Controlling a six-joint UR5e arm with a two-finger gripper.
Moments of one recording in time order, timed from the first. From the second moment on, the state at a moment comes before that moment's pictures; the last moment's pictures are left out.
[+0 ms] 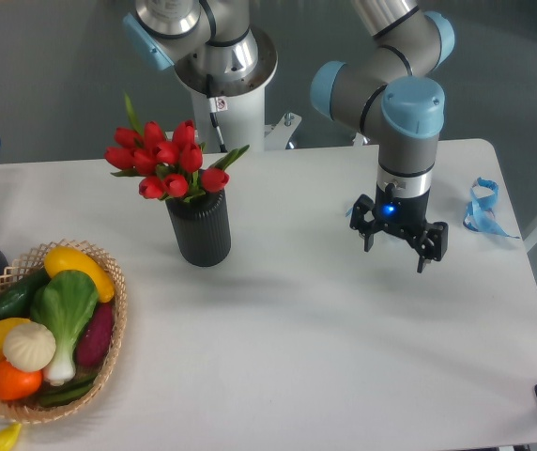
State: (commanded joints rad) arm 2.75 -1.88 -1.85 -0.72 1.45 1.30
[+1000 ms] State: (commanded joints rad) arm 2.75 -1.76 -2.04 -0.67 1.07 1.27
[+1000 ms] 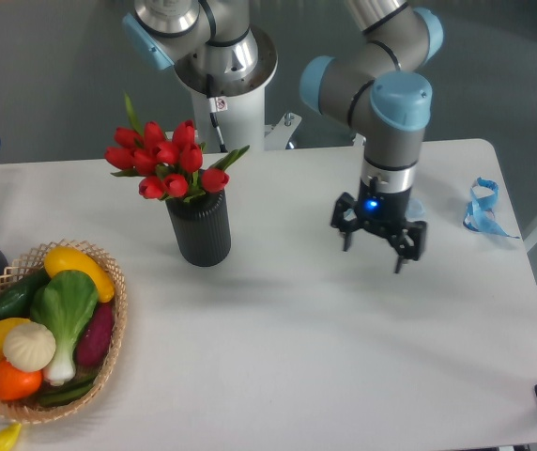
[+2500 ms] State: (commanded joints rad) arm 2.78 -1.12 -2.40 -0.89 0.76 1.23
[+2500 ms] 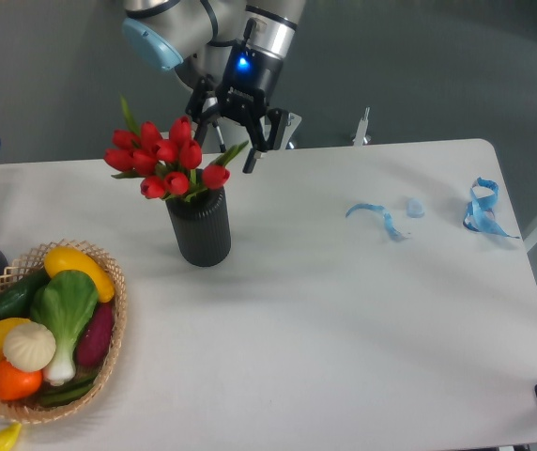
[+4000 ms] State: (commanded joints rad) arm 2.75 -1.32 -2.41 -0.80 0.60 1.24
